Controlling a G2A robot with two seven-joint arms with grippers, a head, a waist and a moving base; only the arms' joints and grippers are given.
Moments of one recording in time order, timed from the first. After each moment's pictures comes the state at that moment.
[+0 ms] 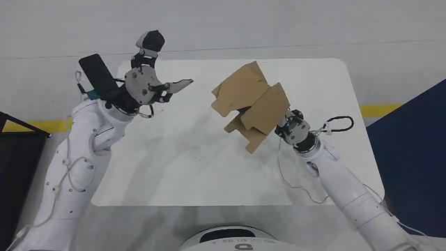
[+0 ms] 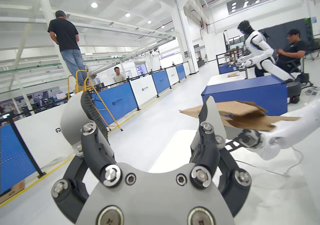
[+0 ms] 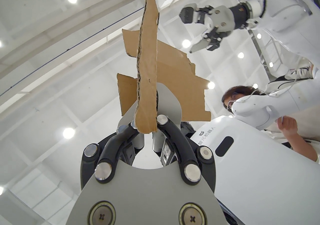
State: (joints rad) left arm 1.24 -1.03 -1.33 -1.82 1.17 -0.67 0.44; right arm -1.37 -1.06 1.03 -1.39 1.63 0.19 1.24
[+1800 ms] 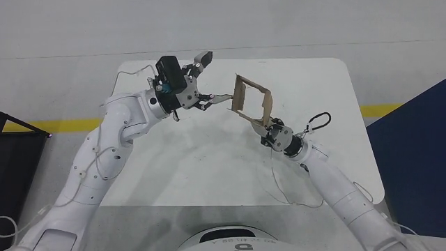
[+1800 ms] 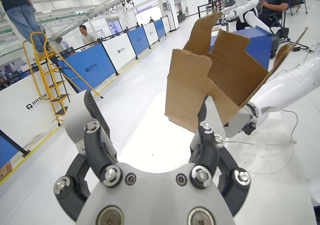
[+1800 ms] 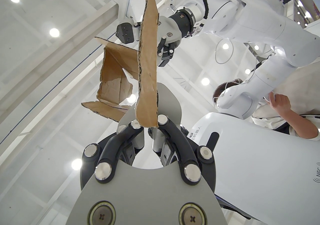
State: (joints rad) left arm 1.13 -1.07 -1.13 -1.74 1.21 -0.74 0.18; right arm -1.34 -1.13 1.02 -1.29 1.46 0.36 1.24
